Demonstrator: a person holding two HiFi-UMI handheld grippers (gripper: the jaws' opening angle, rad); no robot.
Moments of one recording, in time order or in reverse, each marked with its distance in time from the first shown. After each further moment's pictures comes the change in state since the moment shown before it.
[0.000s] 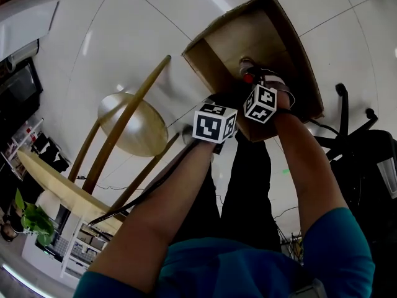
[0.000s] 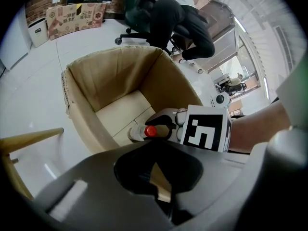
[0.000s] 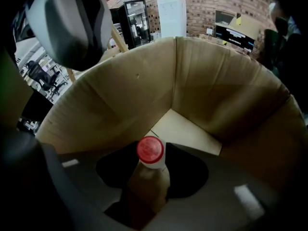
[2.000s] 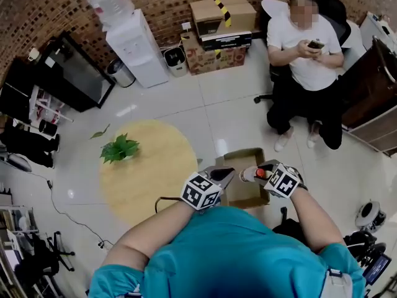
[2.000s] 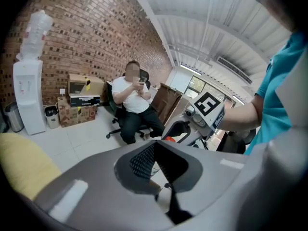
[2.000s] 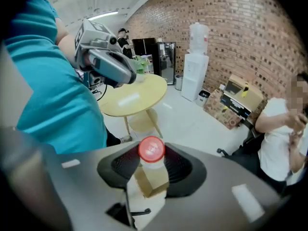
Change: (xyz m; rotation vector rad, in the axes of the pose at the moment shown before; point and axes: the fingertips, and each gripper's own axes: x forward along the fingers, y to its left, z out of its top) left arm -0.788 -0.410 0.281 0.129 -0.765 -0.027; right arm -0.891 -0.042 0.414 -0.361 -0.067 0.297
